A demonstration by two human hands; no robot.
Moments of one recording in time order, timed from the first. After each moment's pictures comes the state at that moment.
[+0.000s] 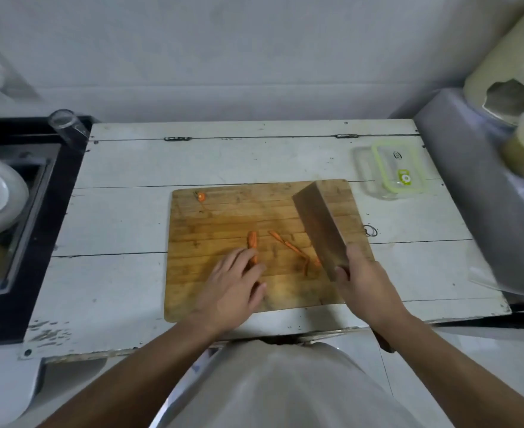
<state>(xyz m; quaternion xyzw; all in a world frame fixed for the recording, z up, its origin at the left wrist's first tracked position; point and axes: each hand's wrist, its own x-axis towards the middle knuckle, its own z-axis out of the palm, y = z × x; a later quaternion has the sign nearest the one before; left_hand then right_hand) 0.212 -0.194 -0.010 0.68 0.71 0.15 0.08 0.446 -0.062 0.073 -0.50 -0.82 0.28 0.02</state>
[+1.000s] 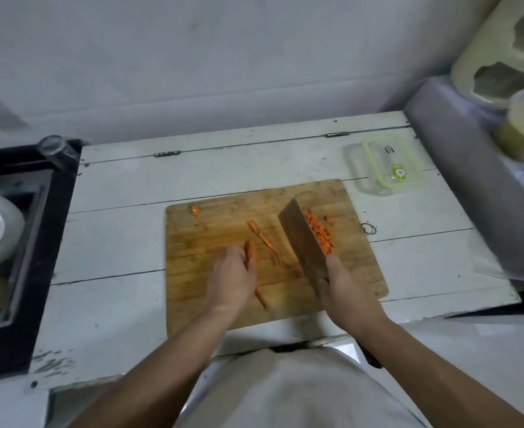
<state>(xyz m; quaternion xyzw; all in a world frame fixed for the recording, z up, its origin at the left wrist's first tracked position) 0.215 -0.141 0.016 0.35 0.86 0.22 0.28 0.424 -0.078 0.062 -0.53 -0.80 0.28 -0.02</state>
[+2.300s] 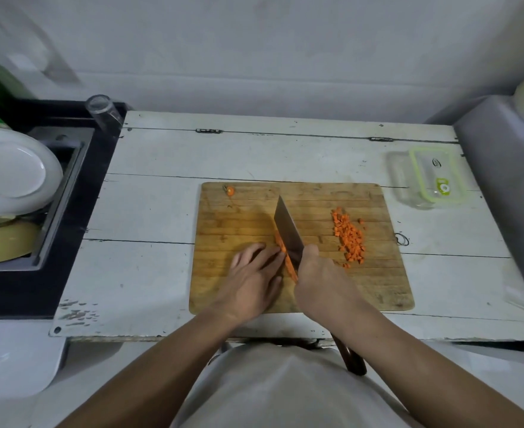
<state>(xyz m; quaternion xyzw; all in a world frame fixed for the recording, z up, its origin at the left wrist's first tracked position) 0.195 -0.195 -0.026 0.64 0.74 0.15 0.14 0.329 -0.111 0.106 -0.46 -0.84 0.27 -0.11</state>
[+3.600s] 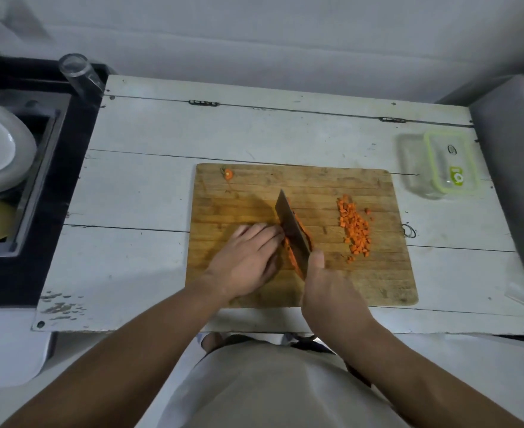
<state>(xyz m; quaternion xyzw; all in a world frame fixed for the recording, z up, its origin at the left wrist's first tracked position) 0.162 -0.171 -0.028 0.72 0.67 0.15 0.07 0.340 -0.124 0.080 -0.46 -0.86 0.19 -0.13</state>
